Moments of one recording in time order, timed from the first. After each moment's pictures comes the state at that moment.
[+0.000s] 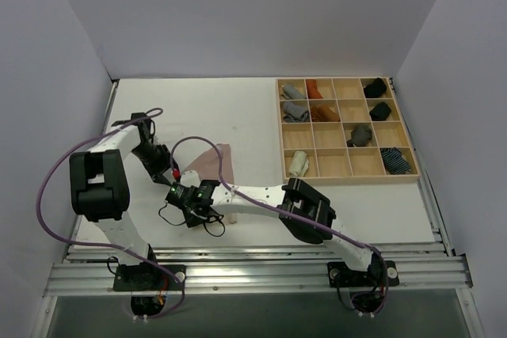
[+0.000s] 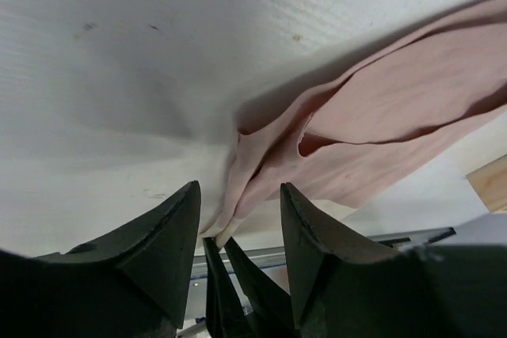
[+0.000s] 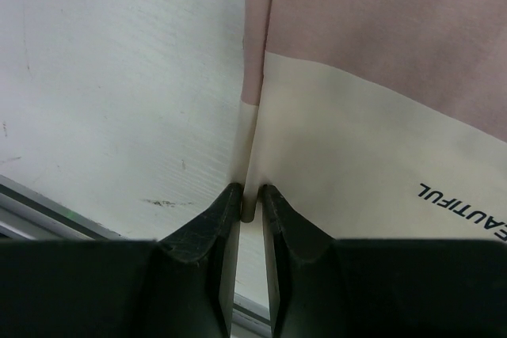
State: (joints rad) left arm 0.06 1.84 1.26 -0.97 0.25 -0.53; right arm 1.27 2.28 1.80 -0.66 0.17 0.82
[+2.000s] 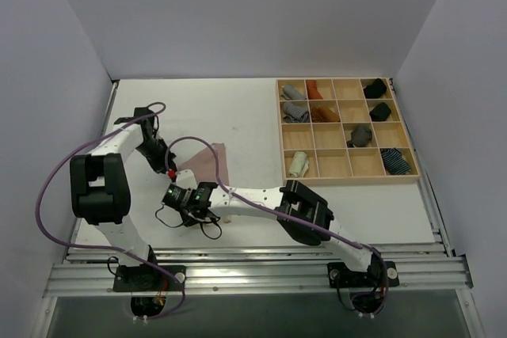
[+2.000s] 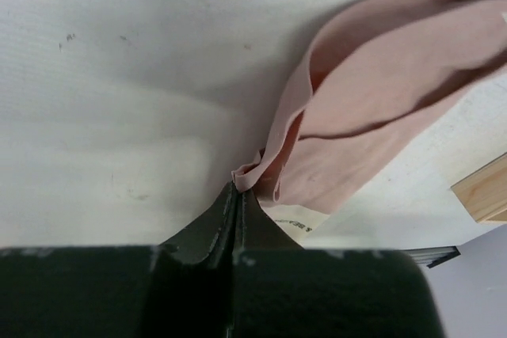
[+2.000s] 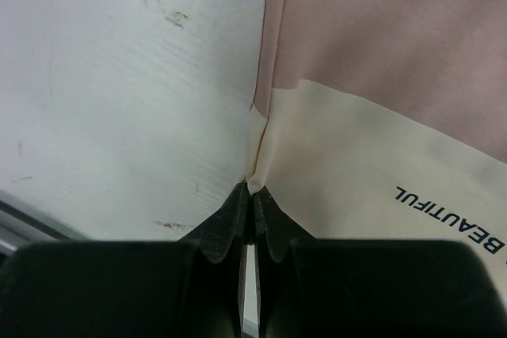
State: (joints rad) left arm 0.02 1.80 1.26 -0.90 0.24 -0.58; right arm 1.28 2.30 1.84 -0.64 0.24 0.78
